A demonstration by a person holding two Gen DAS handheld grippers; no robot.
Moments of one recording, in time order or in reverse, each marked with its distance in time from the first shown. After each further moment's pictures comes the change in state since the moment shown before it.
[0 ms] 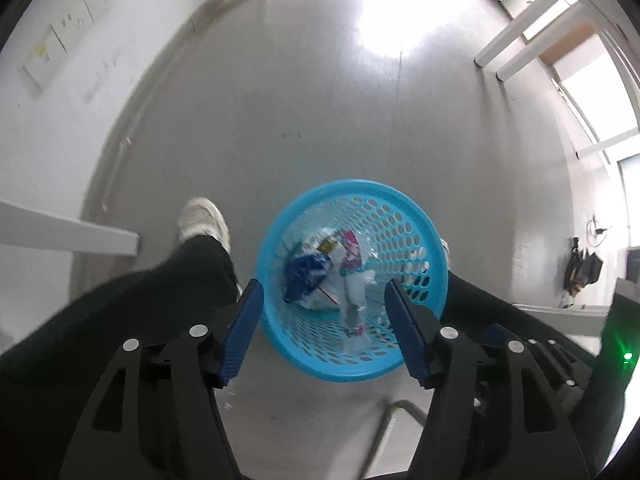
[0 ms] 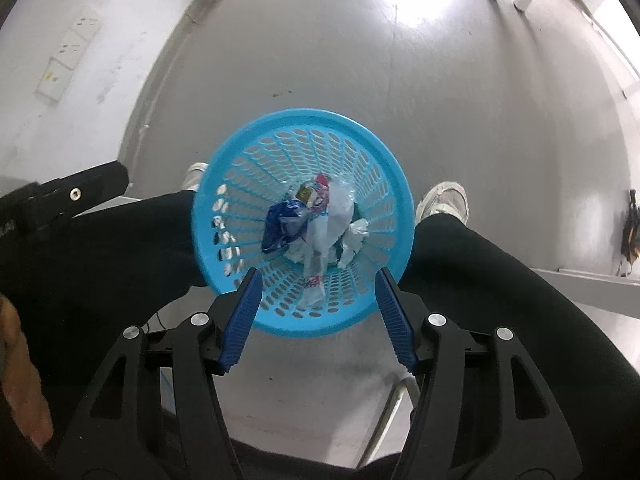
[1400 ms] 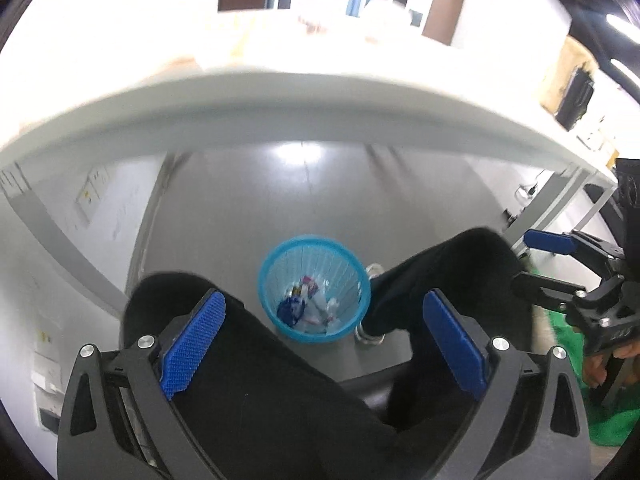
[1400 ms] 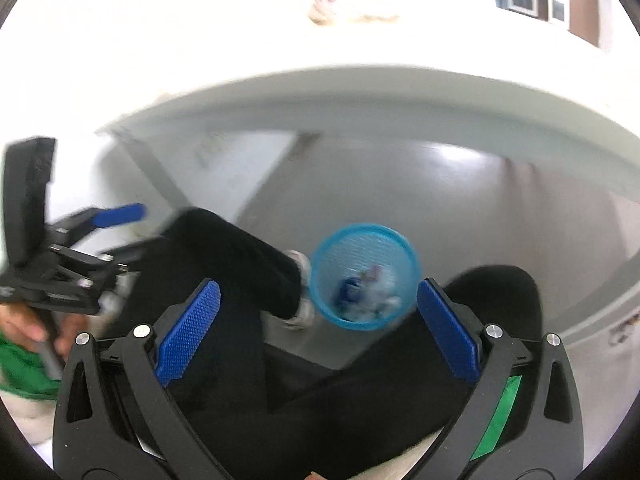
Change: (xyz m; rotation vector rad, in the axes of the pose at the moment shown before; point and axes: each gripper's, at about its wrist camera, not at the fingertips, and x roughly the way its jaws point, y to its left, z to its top) left arm -0.254 0.008 -0.180 0.373 -0.469 -0.143; right arm -0.289 0.024 -0.192 -0.189 -0.546 0.219
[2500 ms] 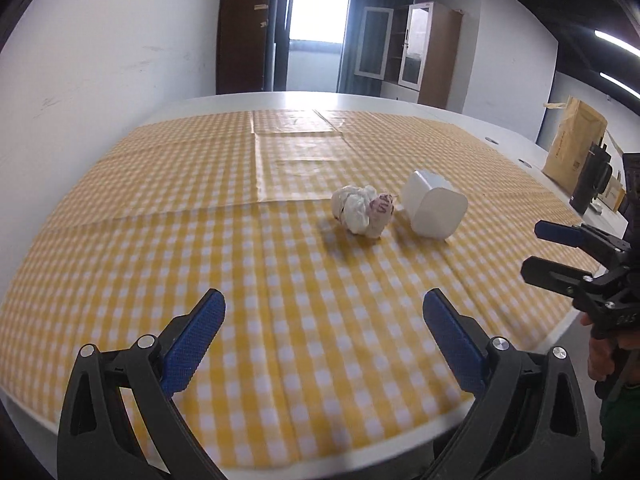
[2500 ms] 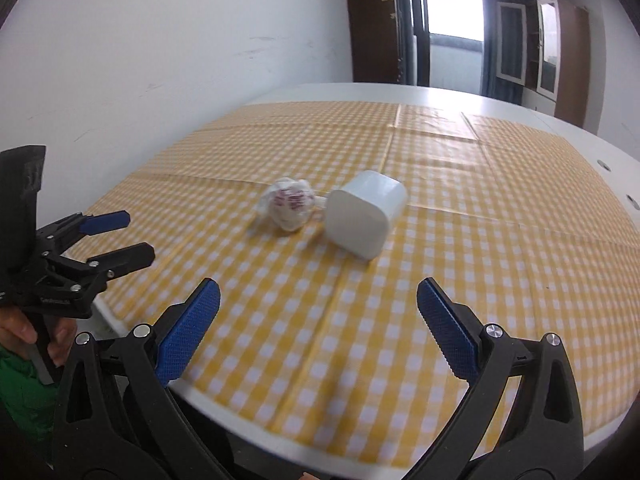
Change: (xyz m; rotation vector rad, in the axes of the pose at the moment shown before) left arm 0.003 0.029 0.203 0.049 -0.183 0.029; right arm 0.006 -0.015 0.215 -0.066 -0.205 -0.154
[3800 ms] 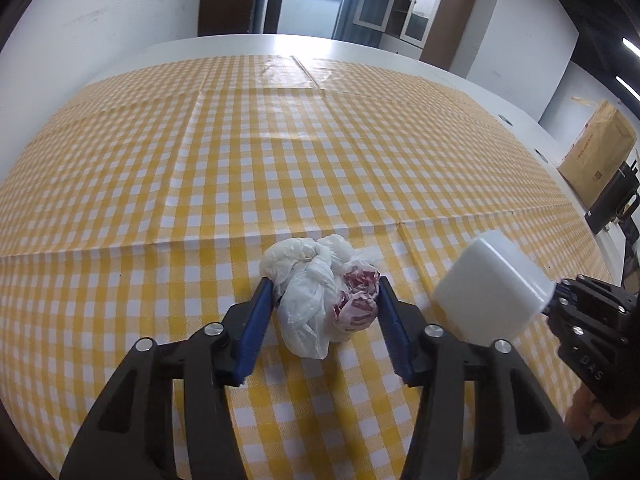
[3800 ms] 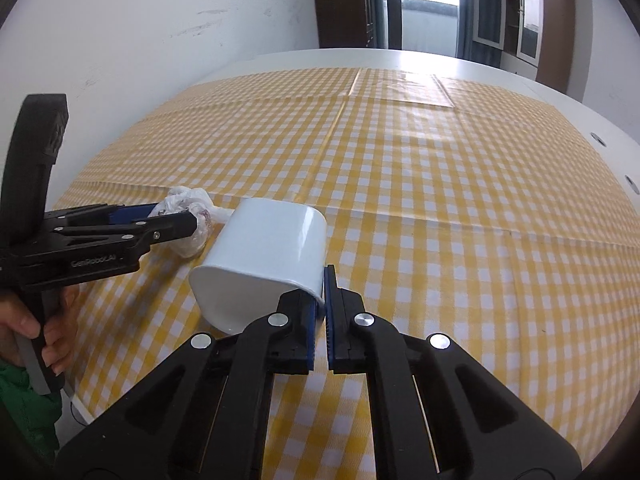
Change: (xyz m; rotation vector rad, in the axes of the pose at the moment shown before) left arm 0.131 -0.024 0.064 -0.066 0.205 -0.067; right arm 0.068 -0.056 0.035 0.076 0.116 -0.082
